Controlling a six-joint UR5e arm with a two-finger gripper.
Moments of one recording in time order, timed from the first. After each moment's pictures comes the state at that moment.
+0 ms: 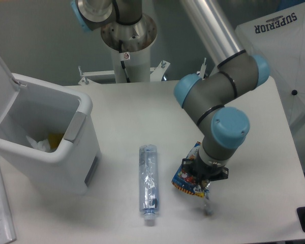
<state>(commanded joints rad) 2.56 -2.14 -1.28 -1.20 1.38 0.75</state>
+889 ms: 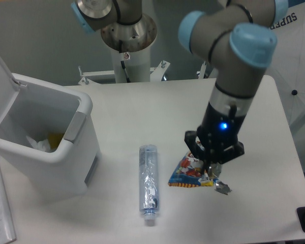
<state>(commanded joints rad) 2.58 -1.87 -1.25 -1.19 1.05 0.70</state>
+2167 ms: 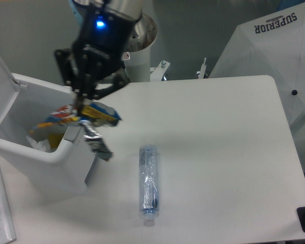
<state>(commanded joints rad) 2.28 -1.66 -1.36 -1.18 0.95 0.54</state>
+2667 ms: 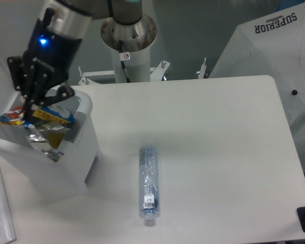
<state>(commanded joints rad) 2.17 -1.66 -1.47 -1.13 0.96 0.51</state>
